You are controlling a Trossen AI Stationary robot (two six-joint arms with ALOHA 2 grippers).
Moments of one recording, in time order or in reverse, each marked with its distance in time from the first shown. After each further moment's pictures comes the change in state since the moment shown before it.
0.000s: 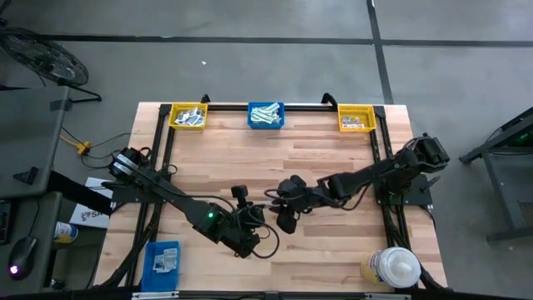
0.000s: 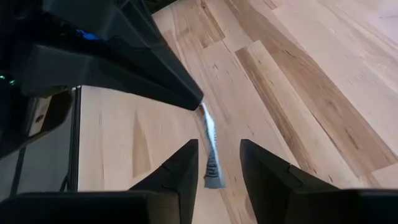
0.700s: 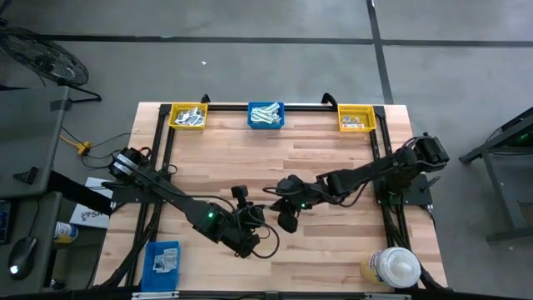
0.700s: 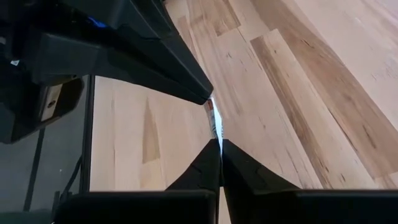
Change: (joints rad) left arm 0.000 0.000 0.000 0.000 0.008 -0.001; right arm -0.038 0.000 0.000 -0.001 -0.110 -0.039
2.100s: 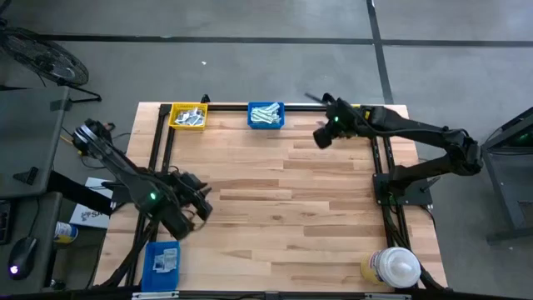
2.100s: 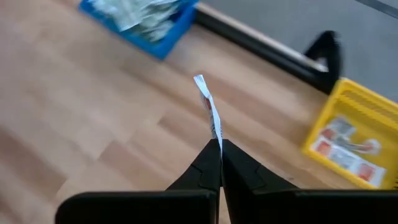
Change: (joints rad) left arm -0.189 -0.540 -0.486 -0.440 -0.021 -1.134; right arm -0.654 -0.396 0.001 -0.720 0.183 -0.109
